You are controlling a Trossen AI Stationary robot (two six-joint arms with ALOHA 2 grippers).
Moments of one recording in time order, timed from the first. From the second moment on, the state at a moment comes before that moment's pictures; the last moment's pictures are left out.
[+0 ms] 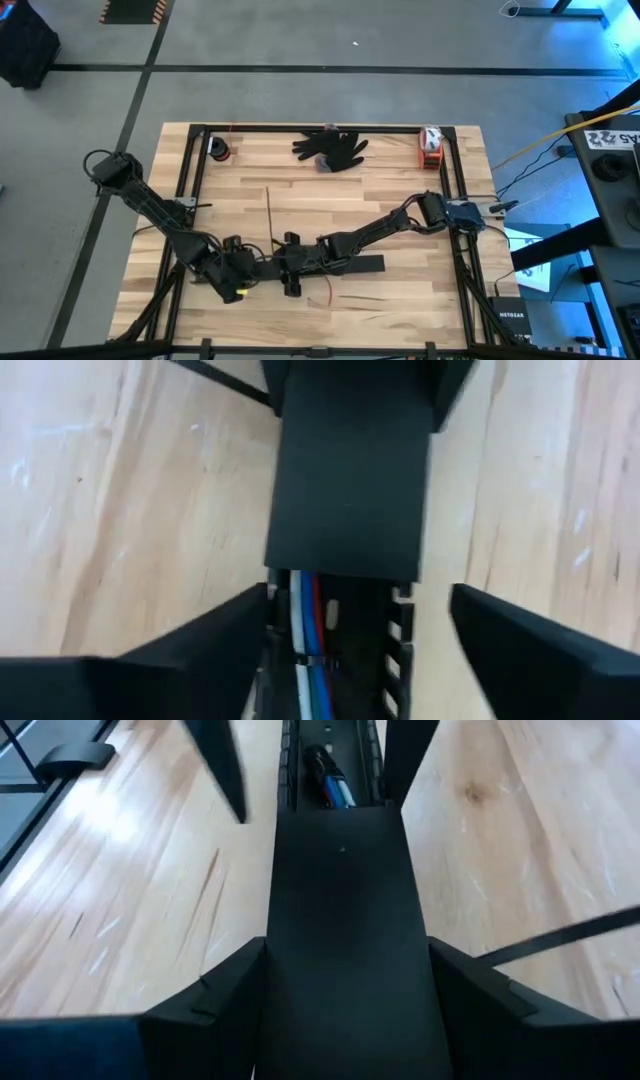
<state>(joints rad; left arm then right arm) -0.73 1.39 0.74 -0.52 -0.31 -0.87 0.27 2.33 1.59 0.10 0.09 0.23</state>
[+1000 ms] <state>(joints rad) -0.81 1.24 0.82 -0.68 -0.44 -0.93 0.27 2.33 1.59 0.10 0.09 0.23</state>
